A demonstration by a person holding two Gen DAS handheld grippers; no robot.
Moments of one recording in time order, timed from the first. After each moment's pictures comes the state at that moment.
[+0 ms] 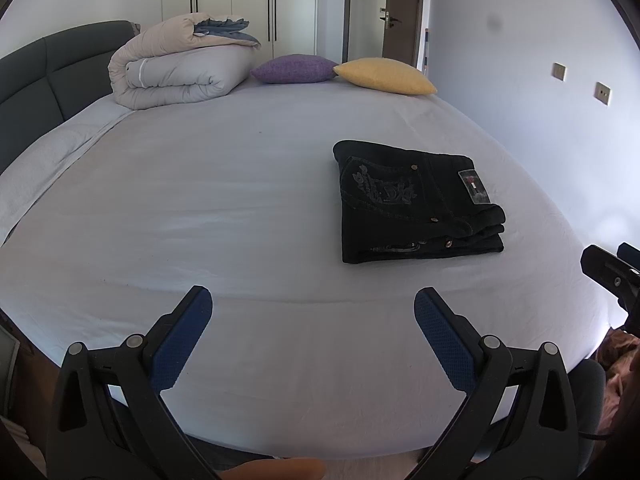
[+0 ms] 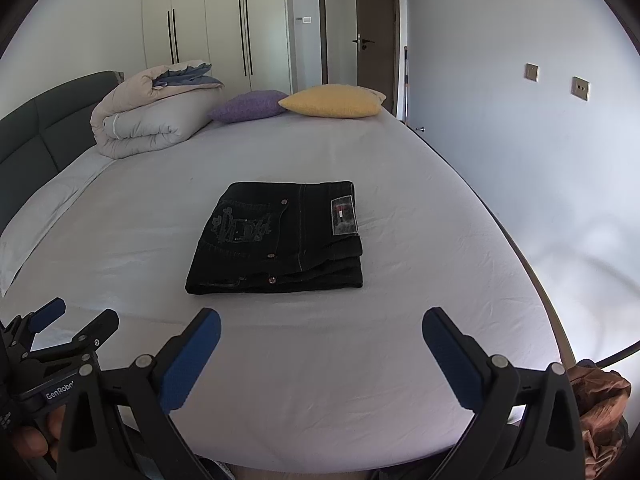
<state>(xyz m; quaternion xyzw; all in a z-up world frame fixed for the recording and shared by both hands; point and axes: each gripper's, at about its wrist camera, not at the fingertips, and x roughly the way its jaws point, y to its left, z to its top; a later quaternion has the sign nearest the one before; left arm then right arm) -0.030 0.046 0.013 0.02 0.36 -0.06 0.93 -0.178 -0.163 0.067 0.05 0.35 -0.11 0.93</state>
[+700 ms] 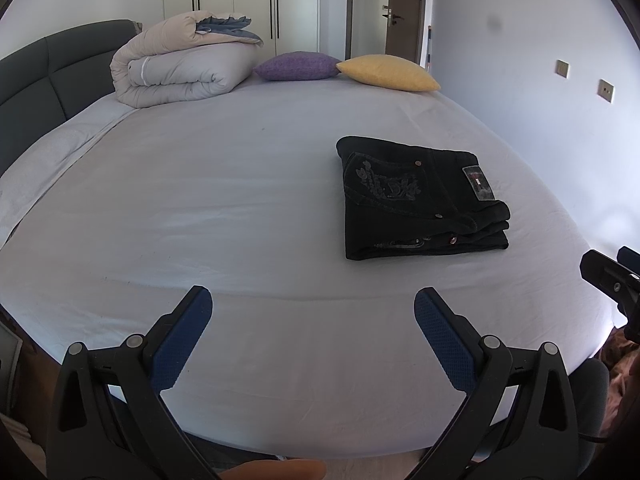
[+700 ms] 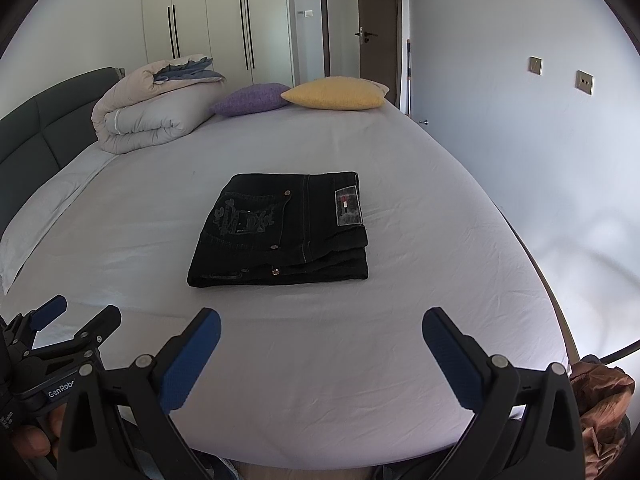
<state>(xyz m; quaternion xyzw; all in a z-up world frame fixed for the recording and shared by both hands) -0.031 0.051 0.006 0.02 0.37 -0.06 0.93 -0.176 -0.156 0.057 0.05 0.36 -0.11 0.92</state>
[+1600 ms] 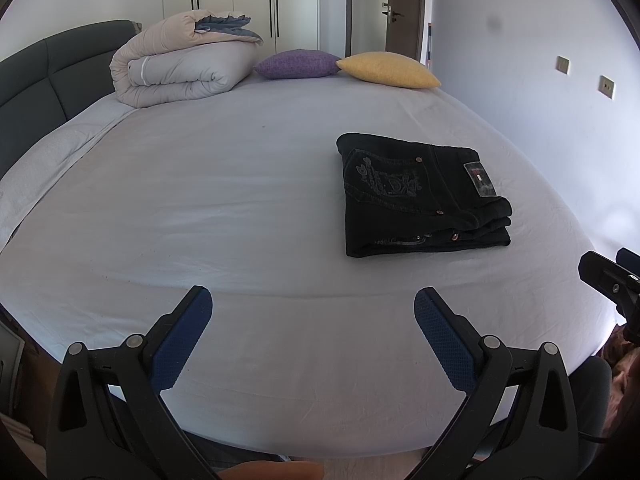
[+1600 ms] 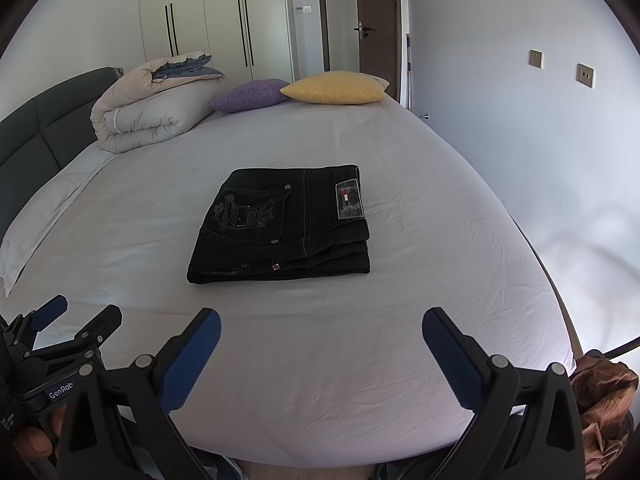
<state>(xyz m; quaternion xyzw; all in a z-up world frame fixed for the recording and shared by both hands) -0.032 0.053 0.008 0.02 0.37 -0.06 0.93 -0.178 -0.156 0.054 0.06 0.36 -0.11 0.92</state>
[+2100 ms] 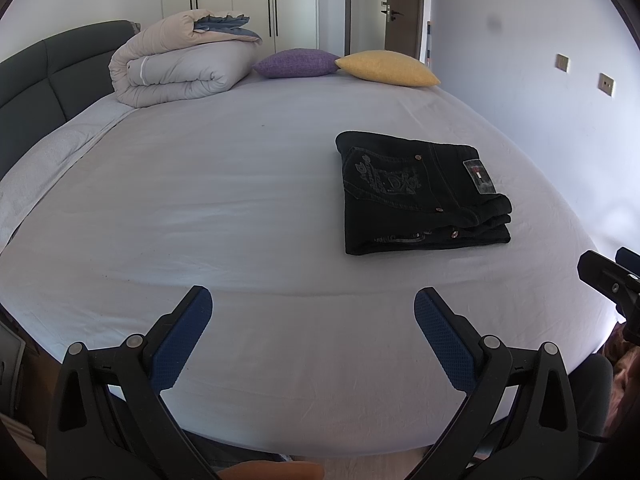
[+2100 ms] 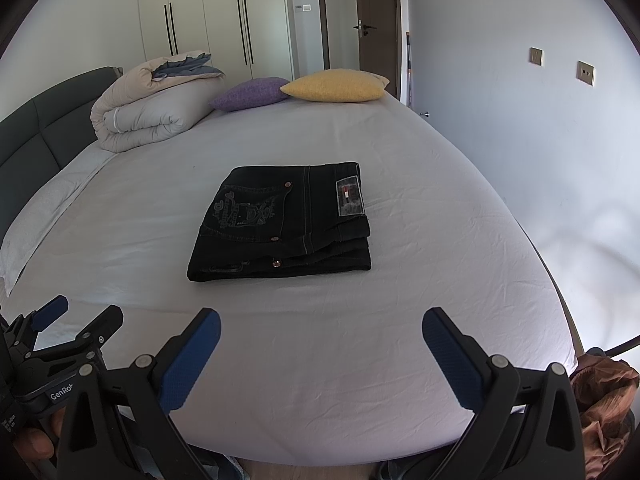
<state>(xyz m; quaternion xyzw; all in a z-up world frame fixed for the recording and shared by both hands) -0.033 0.057 0.007 0.02 0.37 -0.06 0.93 -0.179 -0.155 0.052 0.06 0.37 -0.11 0.92</state>
